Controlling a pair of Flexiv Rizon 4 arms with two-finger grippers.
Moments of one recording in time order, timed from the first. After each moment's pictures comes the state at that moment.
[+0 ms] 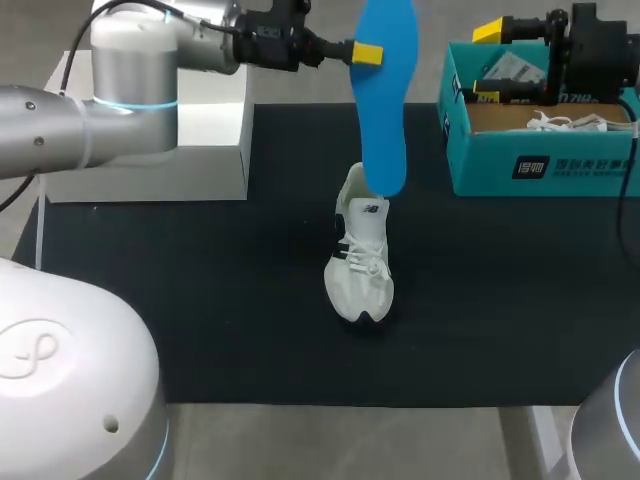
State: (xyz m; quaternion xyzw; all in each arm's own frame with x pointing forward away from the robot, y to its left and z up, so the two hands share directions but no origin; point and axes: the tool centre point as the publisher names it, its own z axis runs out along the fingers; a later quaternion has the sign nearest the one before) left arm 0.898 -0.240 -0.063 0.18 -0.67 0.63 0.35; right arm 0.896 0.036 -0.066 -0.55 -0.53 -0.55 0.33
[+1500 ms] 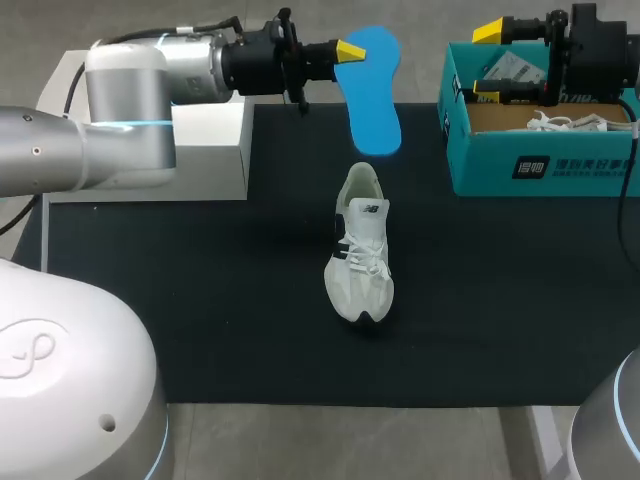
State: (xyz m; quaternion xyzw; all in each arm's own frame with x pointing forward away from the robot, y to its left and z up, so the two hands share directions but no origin) left arm 0.914 -0.220 -0.069 0.44 -0.47 0.48 0.59; right arm 0.896 0.036 -0.067 -0.55 -0.53 -0.56 0.33
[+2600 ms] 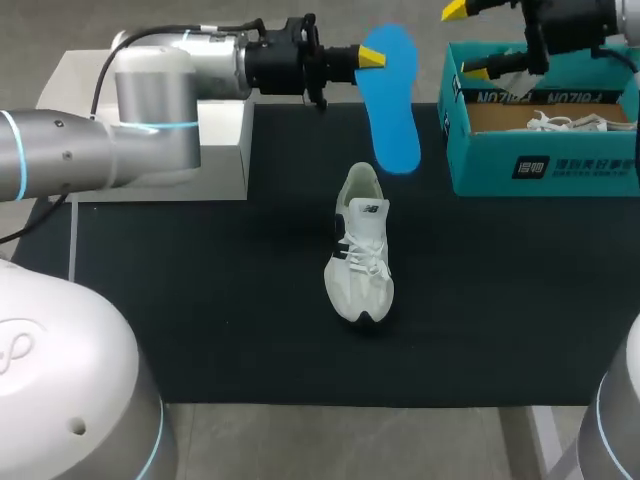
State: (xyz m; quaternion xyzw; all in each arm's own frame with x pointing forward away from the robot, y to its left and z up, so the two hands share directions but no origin) left arm 0.933 -0.251 -0.096 0.43 -0.51 0.49 0.55; right arm 0.910 0.069 -0.042 -0.63 -0.56 -0.46 0.27
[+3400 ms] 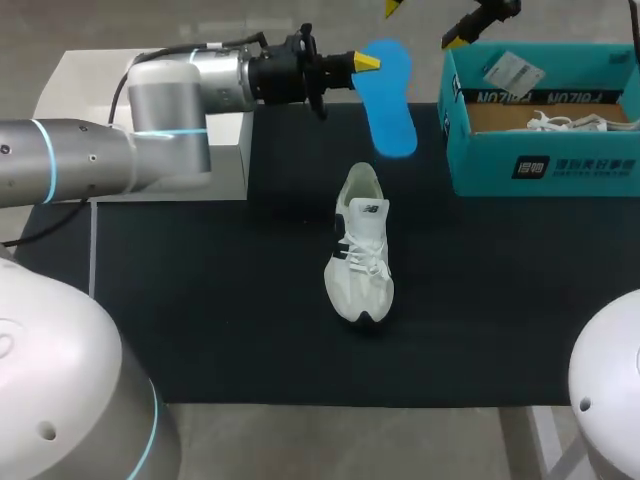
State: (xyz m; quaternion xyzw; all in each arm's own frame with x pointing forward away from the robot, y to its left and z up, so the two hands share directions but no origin) left arm 0.973 -0.249 -0.122 0.45 -0.45 0.48 0.60; right arm 0.884 0.125 -0.015 -0.70 -0.65 -0.29 0.06
